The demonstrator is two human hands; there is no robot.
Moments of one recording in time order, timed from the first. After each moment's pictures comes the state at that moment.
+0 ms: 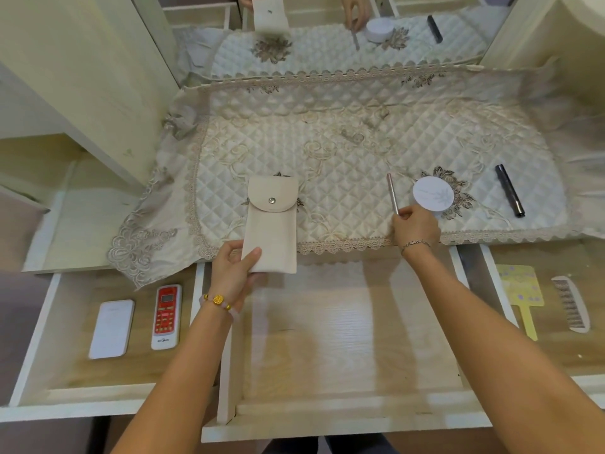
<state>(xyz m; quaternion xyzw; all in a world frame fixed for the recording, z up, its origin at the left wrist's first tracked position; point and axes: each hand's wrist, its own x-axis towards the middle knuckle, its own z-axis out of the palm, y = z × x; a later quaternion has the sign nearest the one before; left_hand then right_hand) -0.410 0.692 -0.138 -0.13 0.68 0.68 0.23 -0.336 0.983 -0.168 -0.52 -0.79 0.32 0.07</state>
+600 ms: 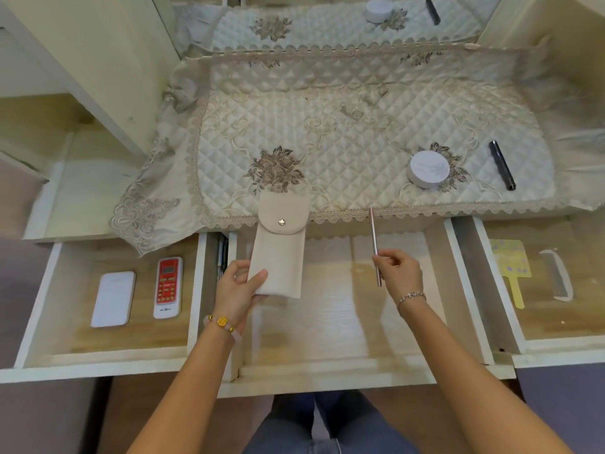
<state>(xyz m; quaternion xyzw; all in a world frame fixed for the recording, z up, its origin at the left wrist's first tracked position) -0.338 0.650 -0.159 -0.15 0.66 0.68 0.29 -0.232 0.896 -0.198 -0.49 -0.69 0.53 0.07</state>
